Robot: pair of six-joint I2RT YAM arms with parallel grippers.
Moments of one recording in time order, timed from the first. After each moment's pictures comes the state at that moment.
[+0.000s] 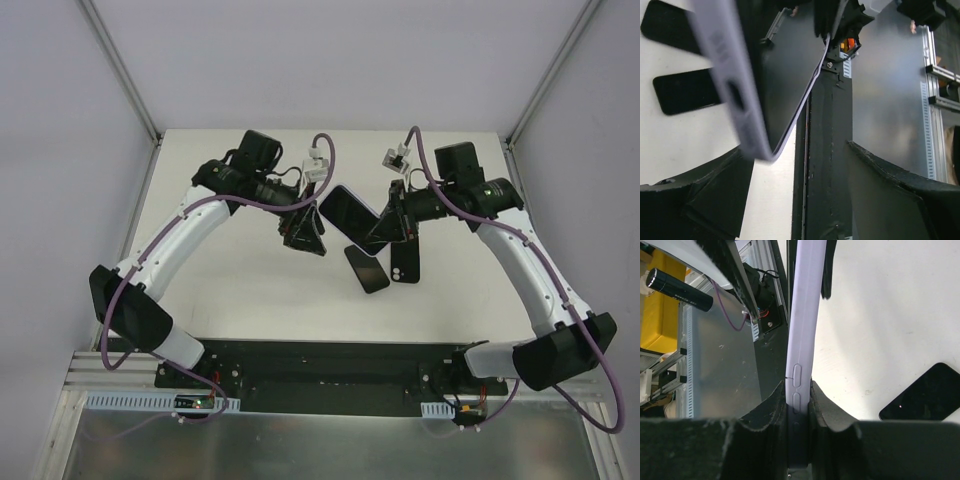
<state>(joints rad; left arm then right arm) -0.48 1.50 1.53 -0.89 1.04 0.27 0.38 1.32 1.42 -0.94 -1.03 -0.19</state>
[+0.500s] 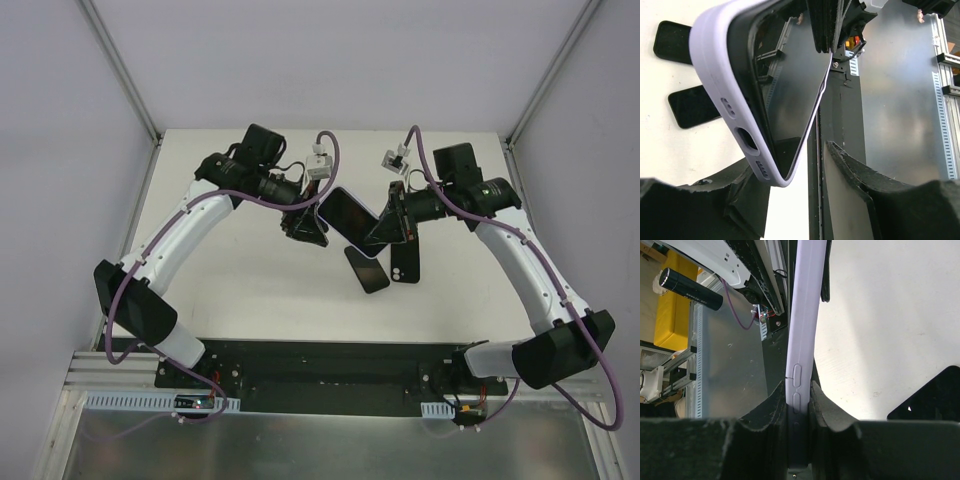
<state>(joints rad) -0.53 1.55 1.61 -0.94 1.04 0.39 0.38 1.34 1.41 -0.94 -1.09 -0.19</state>
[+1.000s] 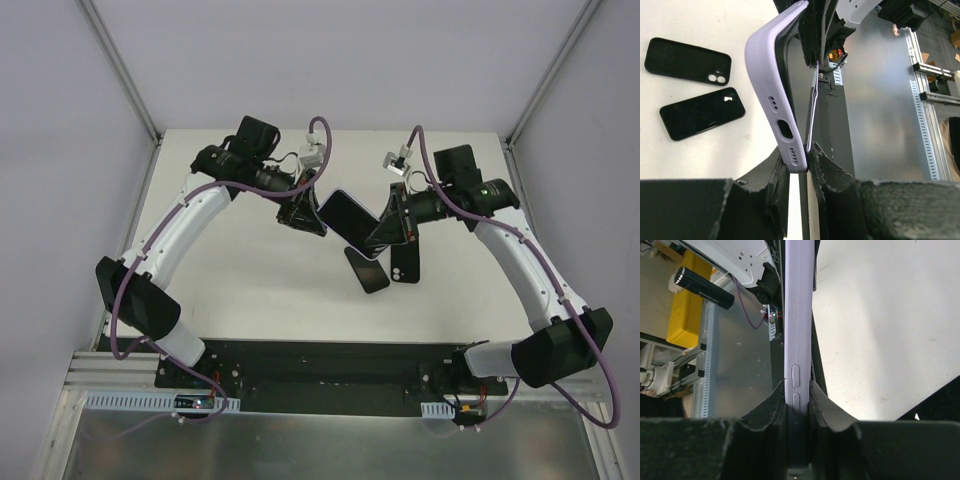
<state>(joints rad) -0.49 1.58 1.68 -0.97 1.15 0.39 0.36 1.34 1.39 -0.93 -1.14 -0.22</state>
